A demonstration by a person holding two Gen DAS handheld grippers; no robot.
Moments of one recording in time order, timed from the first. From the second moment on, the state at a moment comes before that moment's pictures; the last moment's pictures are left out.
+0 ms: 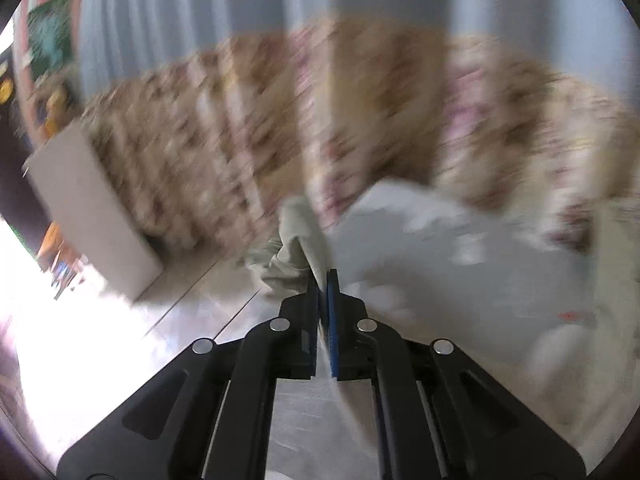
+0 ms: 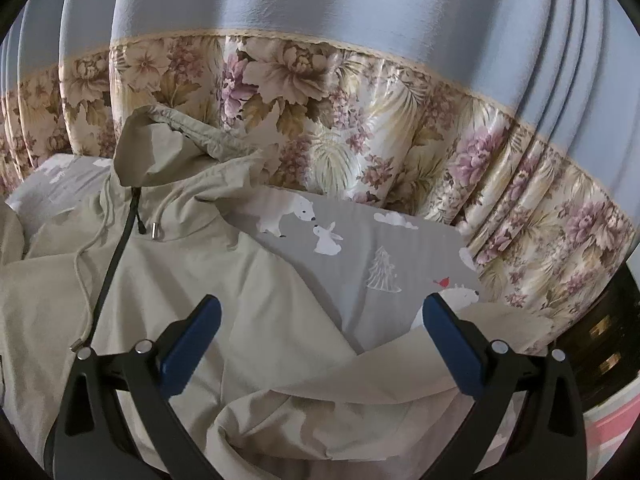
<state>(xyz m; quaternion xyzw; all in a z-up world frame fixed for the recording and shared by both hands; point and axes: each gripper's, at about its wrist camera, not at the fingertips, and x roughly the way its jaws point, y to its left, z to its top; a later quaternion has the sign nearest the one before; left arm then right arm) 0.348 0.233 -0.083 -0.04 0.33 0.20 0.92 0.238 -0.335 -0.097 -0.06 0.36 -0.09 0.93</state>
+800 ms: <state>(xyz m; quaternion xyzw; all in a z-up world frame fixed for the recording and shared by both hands) 0.234 -0.101 -0.159 0.10 0.45 -0.20 0.86 0.205 -0.354 -0.119 0.02 0.39 -0.05 0.92</state>
